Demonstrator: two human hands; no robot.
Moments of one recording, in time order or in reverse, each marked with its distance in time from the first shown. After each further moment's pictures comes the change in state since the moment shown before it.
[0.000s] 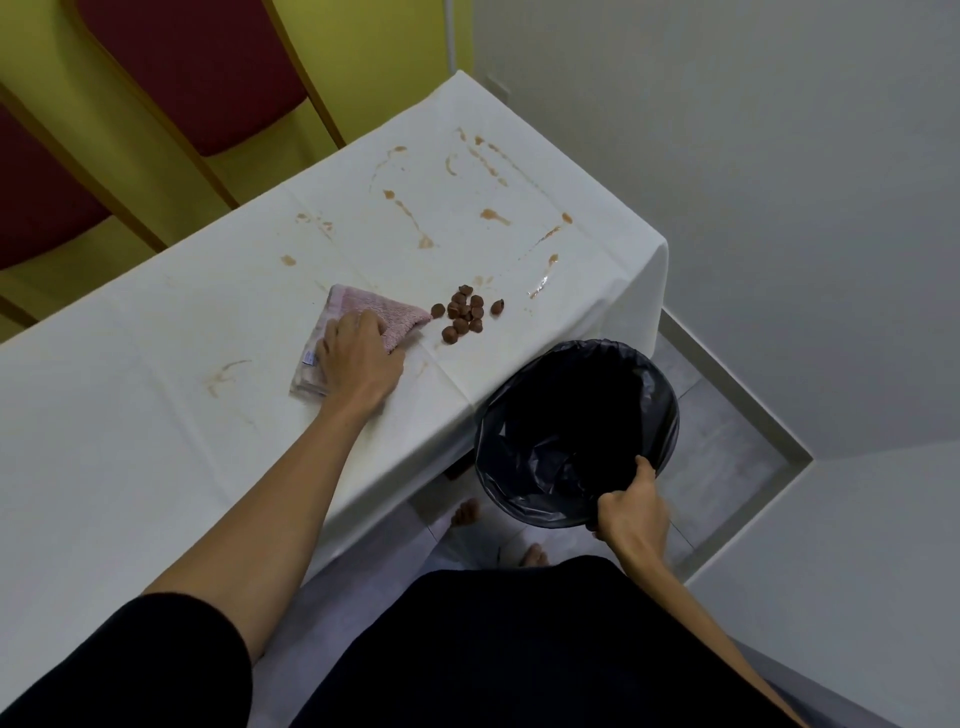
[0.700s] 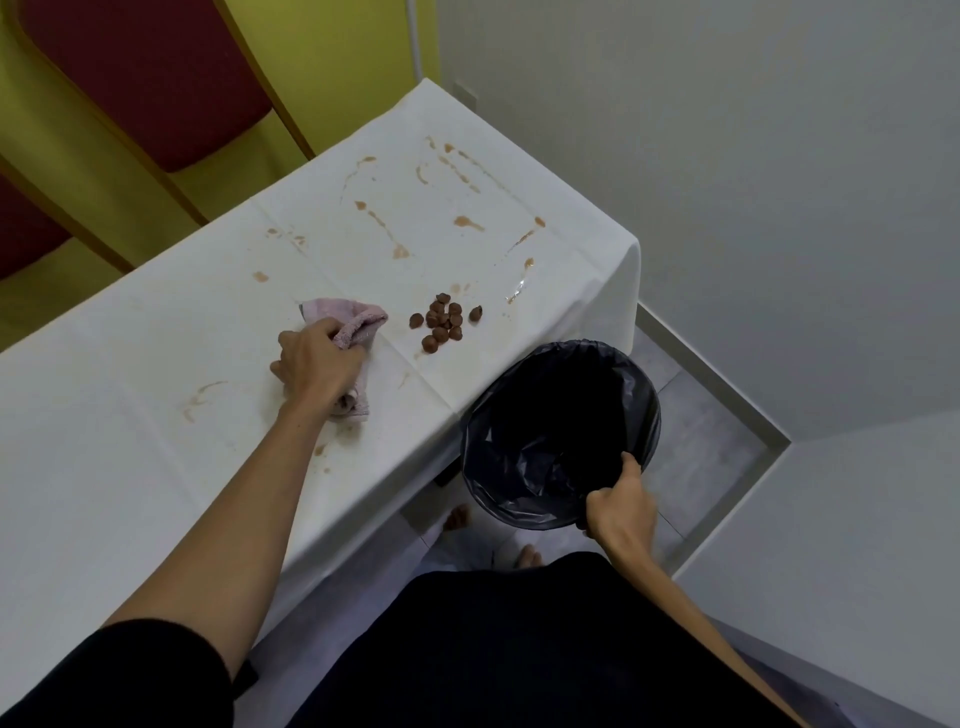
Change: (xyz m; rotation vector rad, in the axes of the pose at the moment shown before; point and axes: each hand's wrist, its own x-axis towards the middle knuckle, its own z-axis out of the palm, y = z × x) left_hand 0.009 0.002 -0.030 -0.198 -0.043 -0.209; right_hand -0.005 -0.008 -0.005 0.014 0.000 0.012
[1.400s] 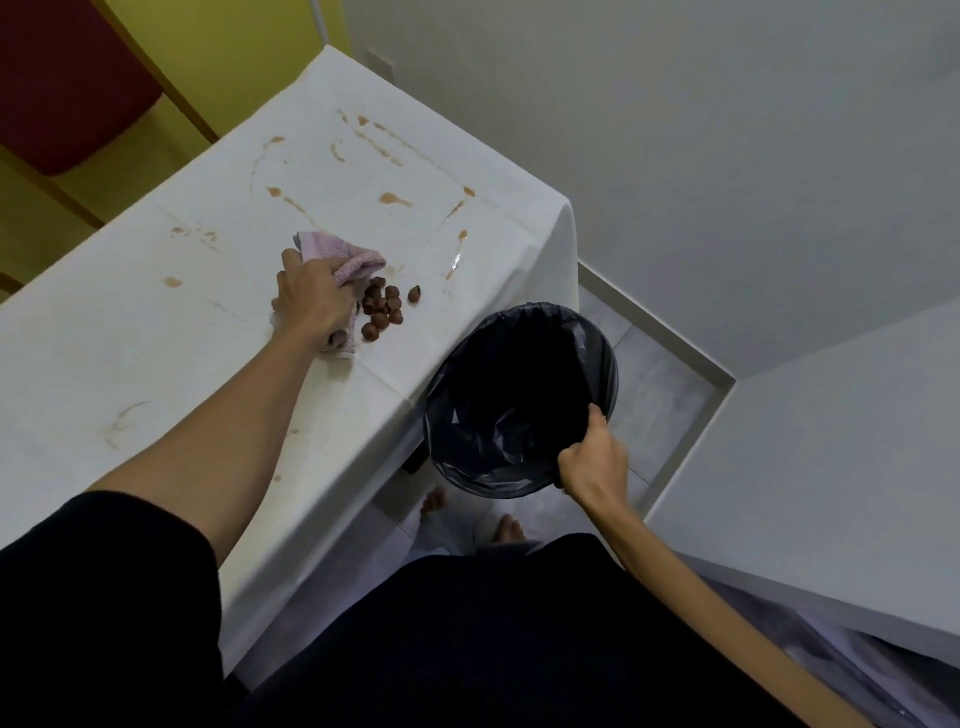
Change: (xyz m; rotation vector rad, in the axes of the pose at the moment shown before) left_hand 0.042 0.075 0.037 0.076 -0.122 0.276; right_hand 0.003 -0.004 -0.020 -0.045 0.053 -0.061
